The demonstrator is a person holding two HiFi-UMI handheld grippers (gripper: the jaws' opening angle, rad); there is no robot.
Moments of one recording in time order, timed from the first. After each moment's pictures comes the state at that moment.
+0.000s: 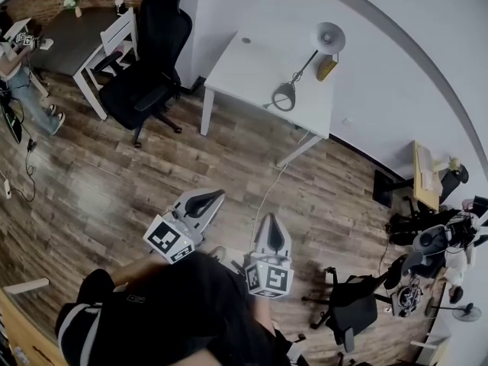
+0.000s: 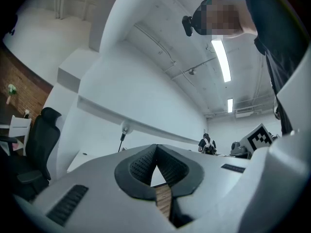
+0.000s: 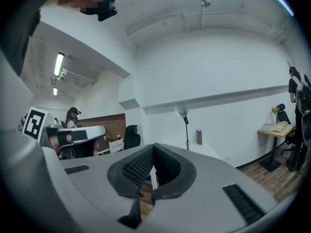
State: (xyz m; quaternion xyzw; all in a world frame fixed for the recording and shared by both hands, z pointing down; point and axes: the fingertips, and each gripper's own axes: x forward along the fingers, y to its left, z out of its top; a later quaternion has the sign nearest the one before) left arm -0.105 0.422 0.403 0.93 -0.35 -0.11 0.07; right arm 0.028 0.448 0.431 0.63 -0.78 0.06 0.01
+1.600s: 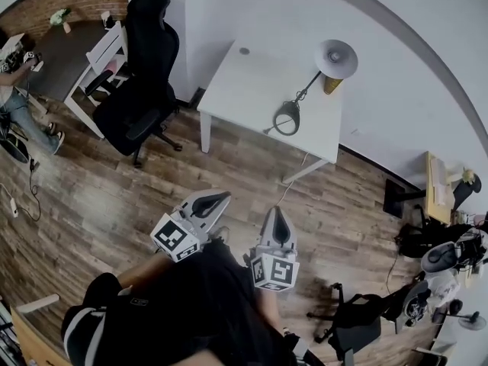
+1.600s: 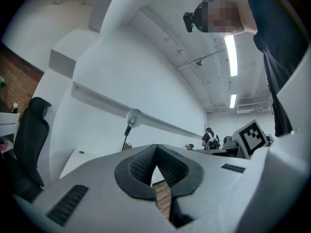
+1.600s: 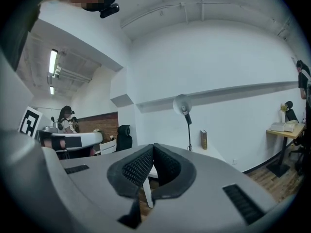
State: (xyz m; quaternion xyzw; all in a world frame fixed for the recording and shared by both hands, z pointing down) left arm -0.073 0.224 0.438 0.93 -0.34 -0.08 0.09; right arm 0.050 0.232 0.452 0.62 -0.78 0.06 0.02
